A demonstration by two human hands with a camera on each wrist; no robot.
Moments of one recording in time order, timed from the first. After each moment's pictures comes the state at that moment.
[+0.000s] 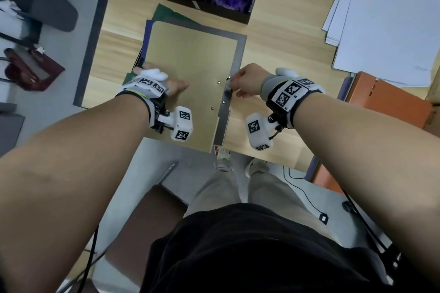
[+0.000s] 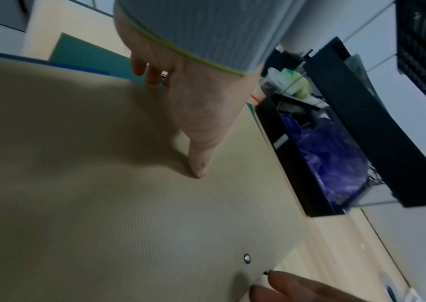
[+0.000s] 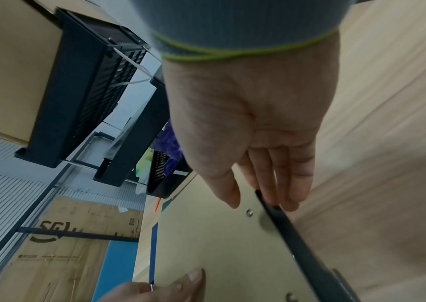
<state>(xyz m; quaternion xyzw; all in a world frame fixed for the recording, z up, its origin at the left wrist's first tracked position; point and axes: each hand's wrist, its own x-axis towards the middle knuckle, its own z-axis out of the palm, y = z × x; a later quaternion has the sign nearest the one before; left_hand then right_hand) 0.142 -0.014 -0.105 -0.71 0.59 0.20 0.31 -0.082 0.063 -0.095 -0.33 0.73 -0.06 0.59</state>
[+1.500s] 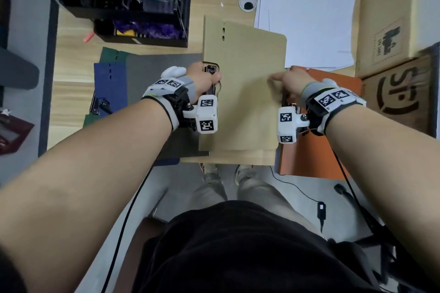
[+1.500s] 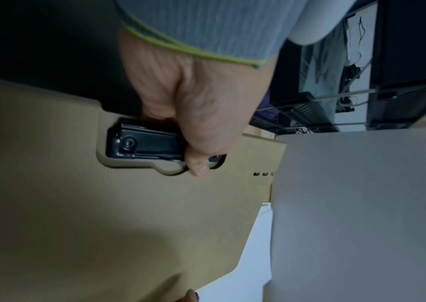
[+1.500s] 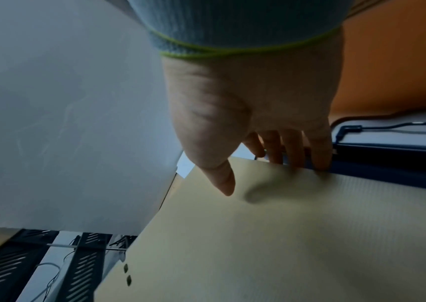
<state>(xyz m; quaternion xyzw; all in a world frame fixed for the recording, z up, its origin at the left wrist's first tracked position) -0.062 0.036 -0.054 -0.60 0.59 0.53 0.08 -0.261 0.175 -0.061 -0.05 0.84 -0.23 0.50</state>
